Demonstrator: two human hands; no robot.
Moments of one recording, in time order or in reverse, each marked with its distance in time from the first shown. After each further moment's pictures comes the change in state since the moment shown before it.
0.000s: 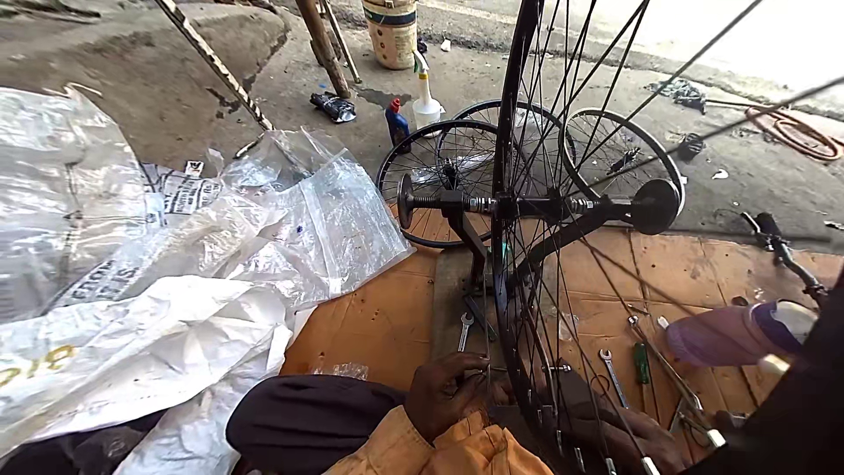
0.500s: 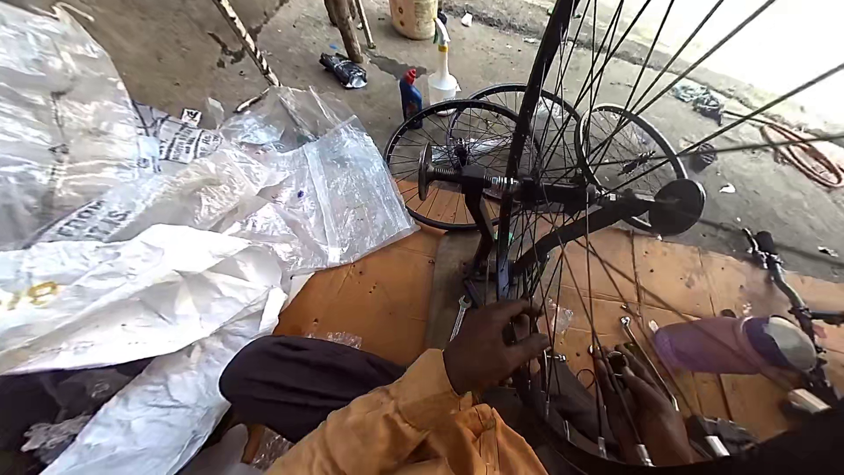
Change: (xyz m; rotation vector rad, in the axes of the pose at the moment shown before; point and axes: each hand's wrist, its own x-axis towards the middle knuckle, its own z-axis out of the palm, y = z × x) left_hand 0.093 0.085 0.012 -0.240 -0.227 -0.338; right_hand -0.026 0.069 -0.015 0.970 0.766 0.846
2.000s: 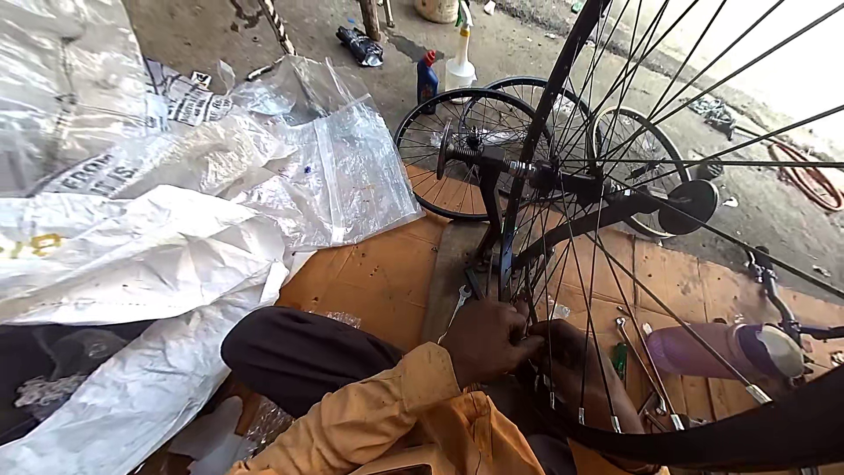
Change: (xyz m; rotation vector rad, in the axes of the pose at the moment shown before) left_hand -0.007 0.003 0.000 0.511 -0.029 0.016; right_hand -0.004 0.005 0.087 -0.851 -0.648 -0.120
